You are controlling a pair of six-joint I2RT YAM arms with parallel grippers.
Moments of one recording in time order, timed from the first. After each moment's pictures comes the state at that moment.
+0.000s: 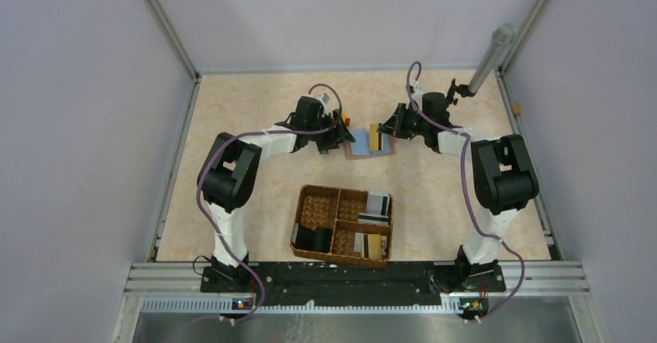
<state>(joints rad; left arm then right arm) -0.46 1.97 1.25 0.03 0.38 -0.71 0.21 1.84 1.04 0.27 -0.58 0.48</state>
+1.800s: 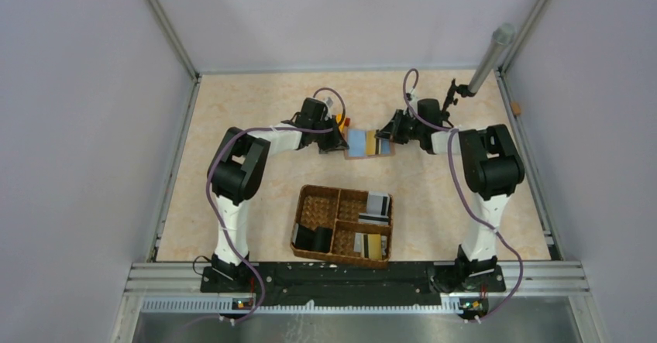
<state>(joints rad) -0.46 2.09 1.34 -0.03 0.38 -0.67 0.20 2.00 1.07 0.34 -0.59 0.56</state>
